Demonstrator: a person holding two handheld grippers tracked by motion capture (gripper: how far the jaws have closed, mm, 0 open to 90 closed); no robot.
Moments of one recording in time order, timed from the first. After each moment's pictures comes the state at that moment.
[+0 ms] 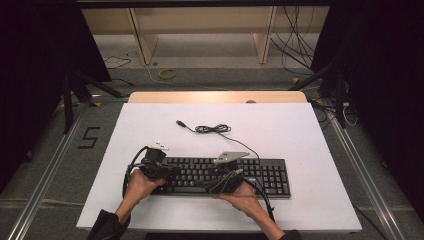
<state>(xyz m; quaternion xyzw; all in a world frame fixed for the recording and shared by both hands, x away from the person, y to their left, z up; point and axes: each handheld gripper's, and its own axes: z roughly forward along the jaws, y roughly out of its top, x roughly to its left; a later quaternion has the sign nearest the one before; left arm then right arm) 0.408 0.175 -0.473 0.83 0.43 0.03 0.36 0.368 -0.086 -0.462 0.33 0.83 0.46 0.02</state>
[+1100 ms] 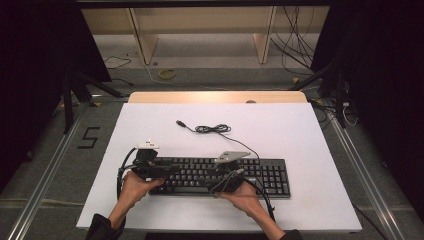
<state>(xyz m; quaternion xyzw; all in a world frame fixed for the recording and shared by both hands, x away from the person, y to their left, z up) 0.391 0.190 -0.452 0.79 0.44 0.04 0.43 0.368 -0.088 -0.461 0.33 0.83 0.46 0.03</state>
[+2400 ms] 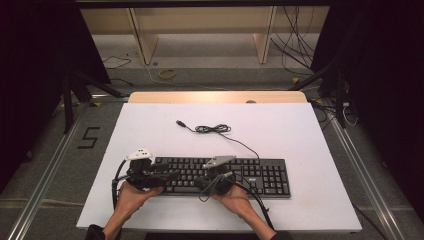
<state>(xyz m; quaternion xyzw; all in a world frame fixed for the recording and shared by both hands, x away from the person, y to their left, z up) 0.360 0.195 -0.450 0.77 0.42 0.05 0.48 0.369 -0.063 -0.483 0.33 0.85 0.41 0.03</state>
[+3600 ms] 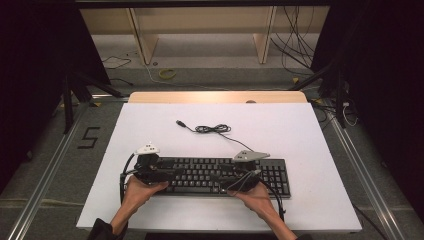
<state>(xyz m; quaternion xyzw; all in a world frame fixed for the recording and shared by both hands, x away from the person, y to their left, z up) 0.381 0.180 -0.455 0.78 0.42 0.05 0.47 0.363 -0.128 -0.455 0.36 0.80 0.48 0.05</state>
